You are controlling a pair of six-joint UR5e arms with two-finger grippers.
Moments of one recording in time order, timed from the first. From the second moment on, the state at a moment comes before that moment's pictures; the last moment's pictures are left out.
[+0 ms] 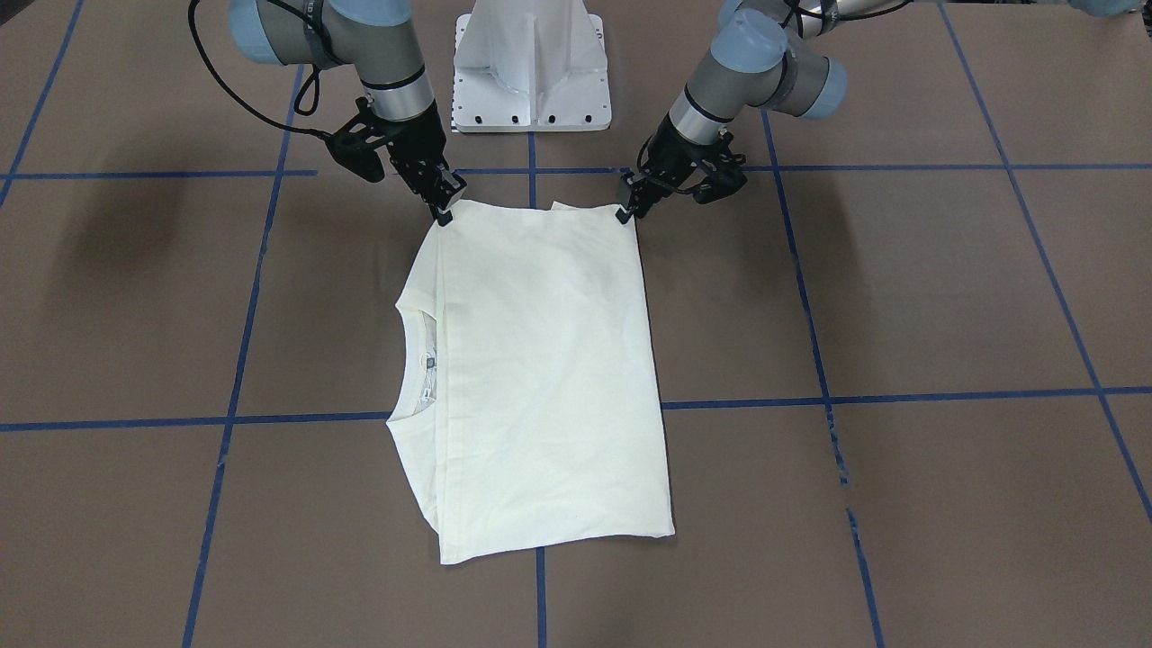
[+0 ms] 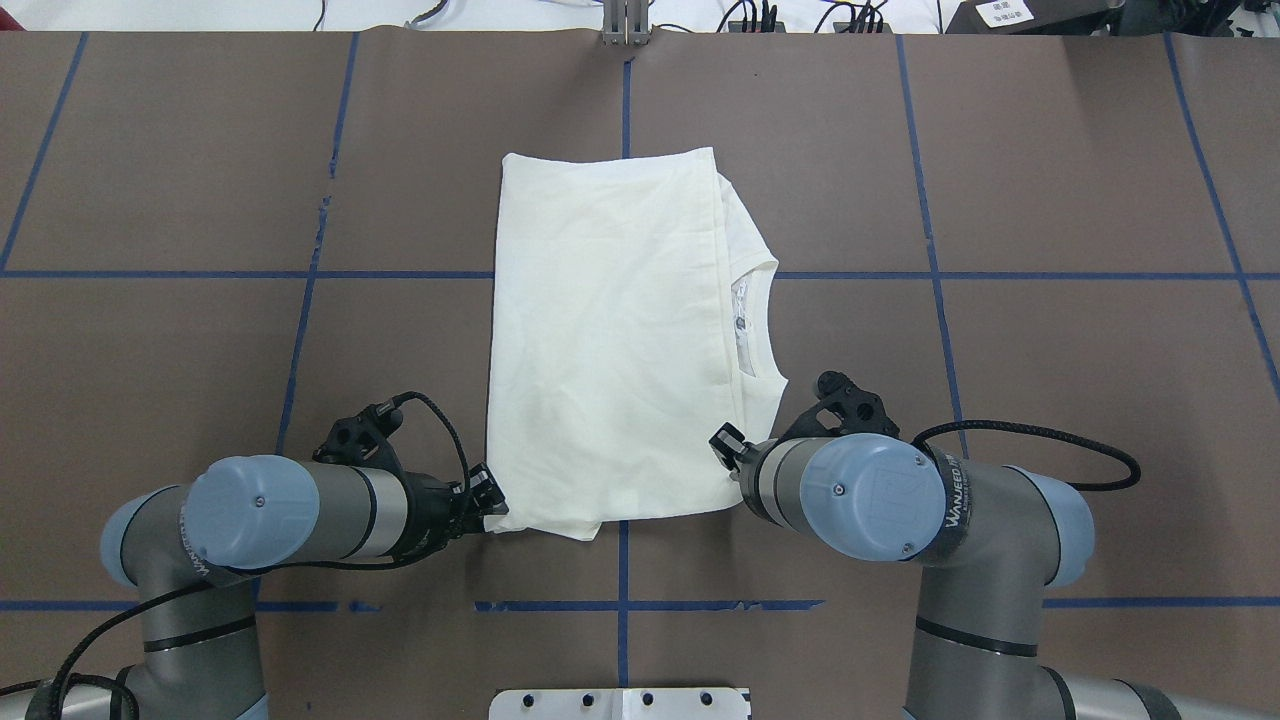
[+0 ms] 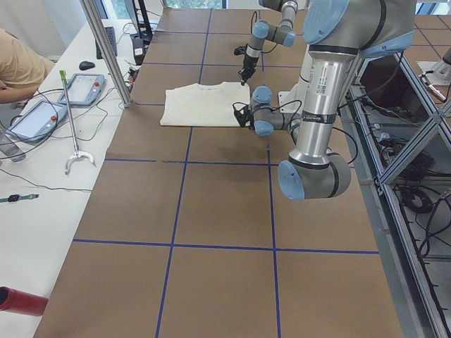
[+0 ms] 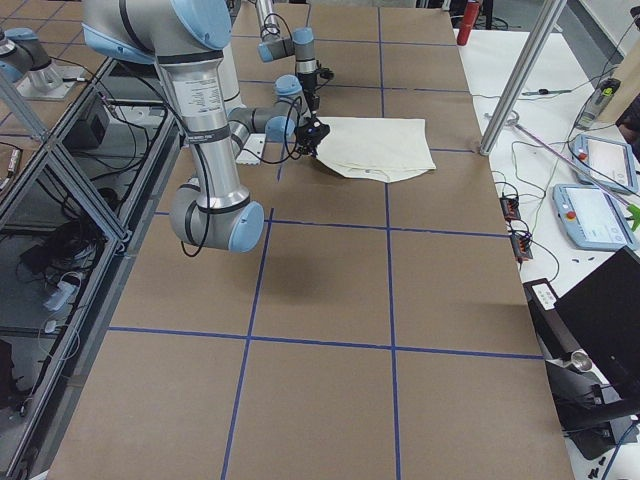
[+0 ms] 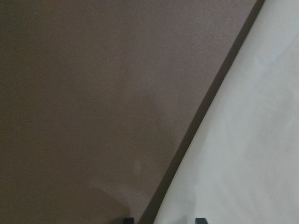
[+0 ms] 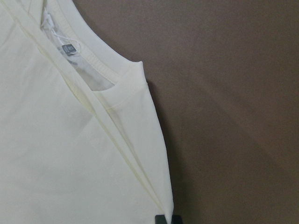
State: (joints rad) left arm -0.30 -1.83 -1.79 -2.27 -1.71 -2.00; right arm 0.29 -1.20 1.95 -1.40 1.56 2.14
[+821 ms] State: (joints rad) left arm -0.30 -1.78 -1.87 -2.27 -1.72 -2.03; right arm 0.25 -1.22 2.02 -1.41 1.55 2.14
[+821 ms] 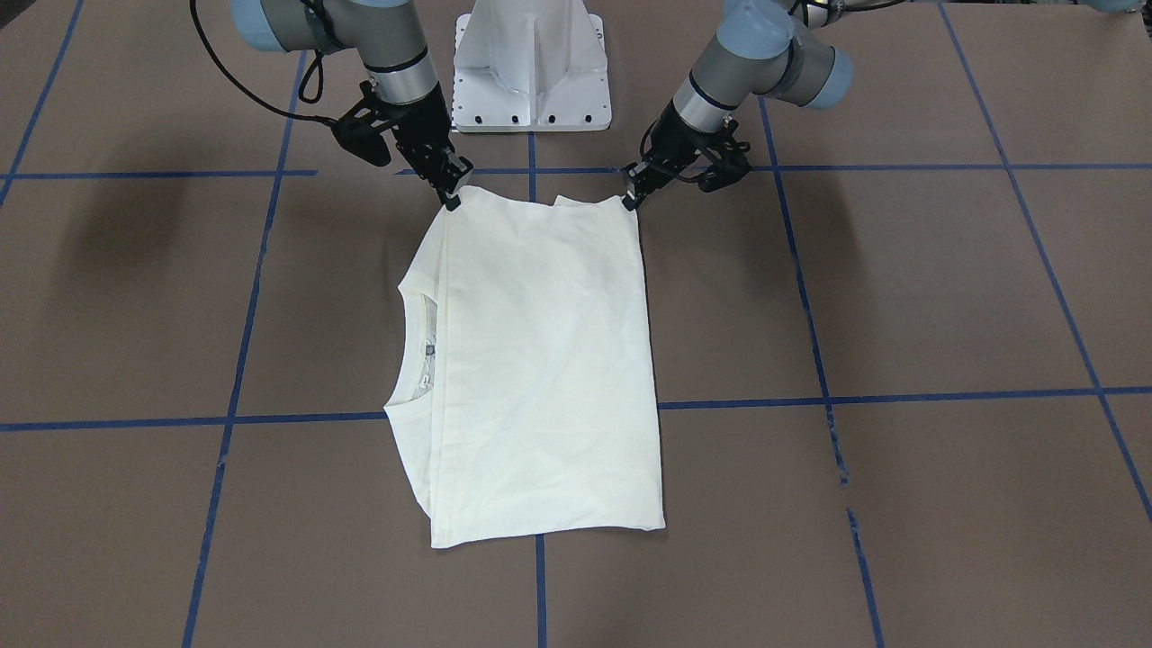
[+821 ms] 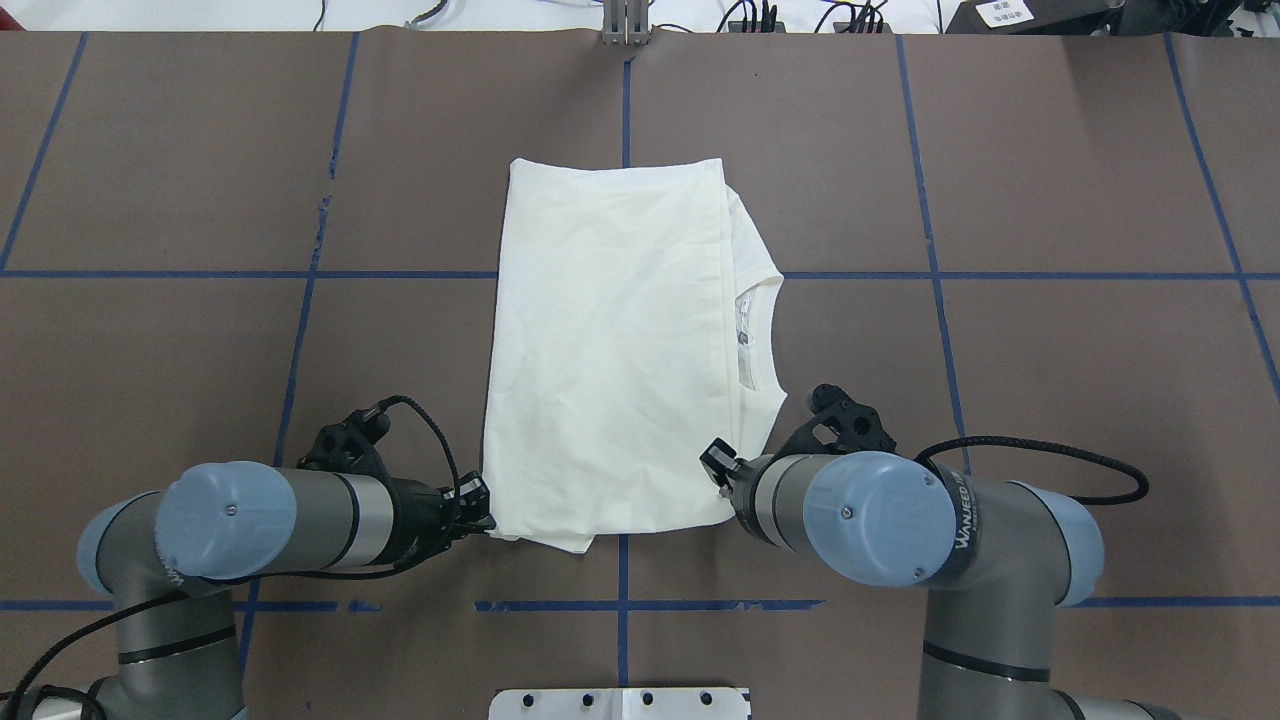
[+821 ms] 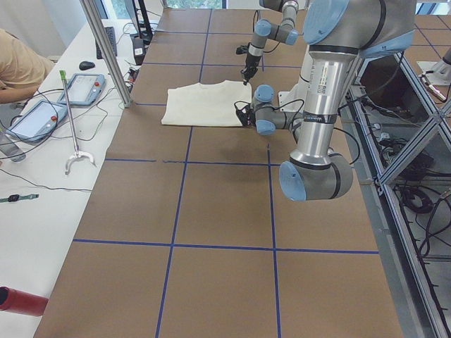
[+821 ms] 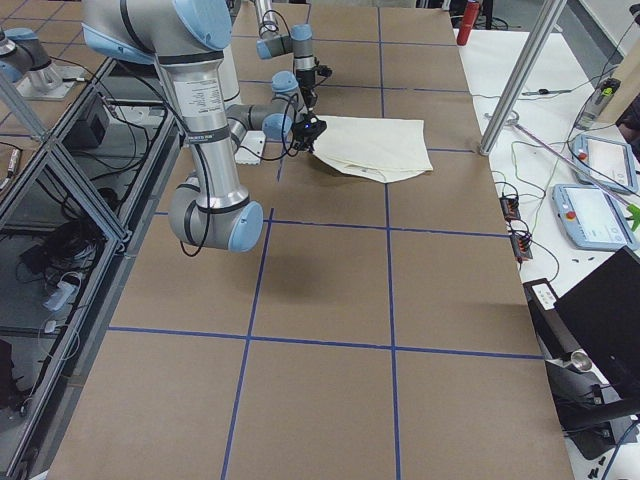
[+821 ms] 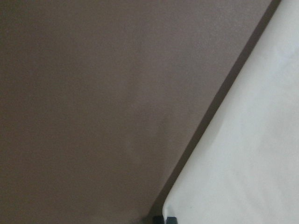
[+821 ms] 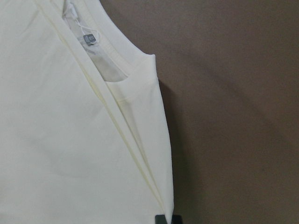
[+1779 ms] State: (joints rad) left arm -0.52 -2.02 -1.91 -2.13 -1.78 -1.99; right arm 0.40 -1.31 2.23 -1.41 1.58 2.09
